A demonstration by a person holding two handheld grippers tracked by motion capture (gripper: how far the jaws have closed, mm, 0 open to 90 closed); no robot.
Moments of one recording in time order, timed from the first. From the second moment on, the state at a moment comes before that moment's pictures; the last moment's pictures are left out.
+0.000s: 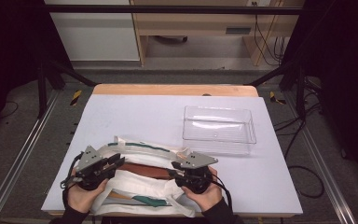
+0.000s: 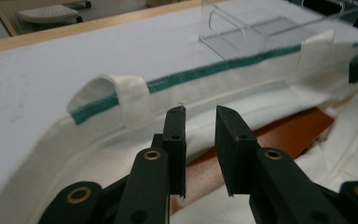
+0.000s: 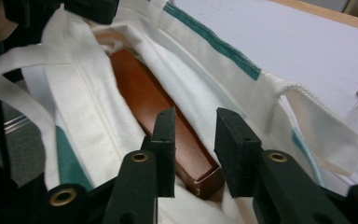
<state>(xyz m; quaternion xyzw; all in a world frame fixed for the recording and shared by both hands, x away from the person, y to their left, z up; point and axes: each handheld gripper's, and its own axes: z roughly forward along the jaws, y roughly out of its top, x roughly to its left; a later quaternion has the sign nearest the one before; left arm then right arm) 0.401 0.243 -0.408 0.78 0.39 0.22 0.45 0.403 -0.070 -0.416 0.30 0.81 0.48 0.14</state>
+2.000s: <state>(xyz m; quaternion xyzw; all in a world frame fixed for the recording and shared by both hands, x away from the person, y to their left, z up) 0.369 0.256 -0.412 0.78 0.38 0.21 0.45 0.420 -0.088 -0.426 0.37 0.78 0.48 0.18</state>
